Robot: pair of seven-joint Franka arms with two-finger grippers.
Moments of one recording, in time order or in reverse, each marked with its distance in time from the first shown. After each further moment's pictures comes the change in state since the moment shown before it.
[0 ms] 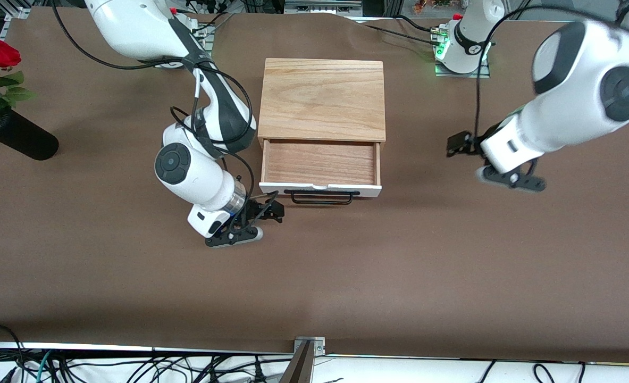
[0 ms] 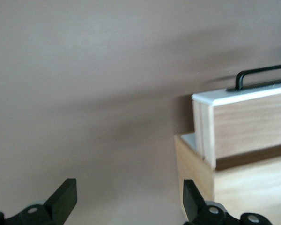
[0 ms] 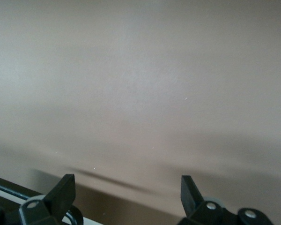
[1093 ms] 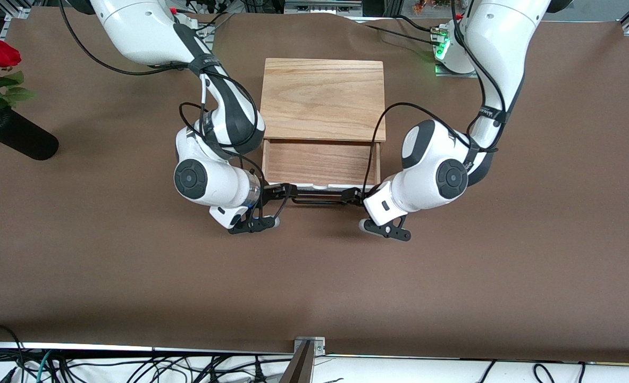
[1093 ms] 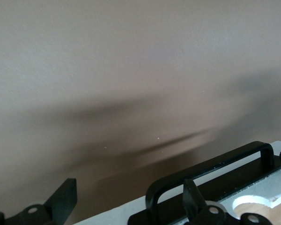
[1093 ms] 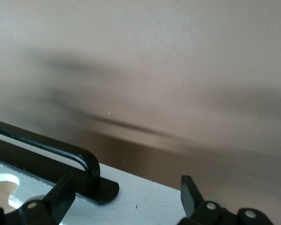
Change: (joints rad) left arm -0.204 0.385 -0.016 0.105 -0.231 0.460 -0.023; right arm -0.002 0.019 0.036 0.001 0.094 -0.203 -0.002
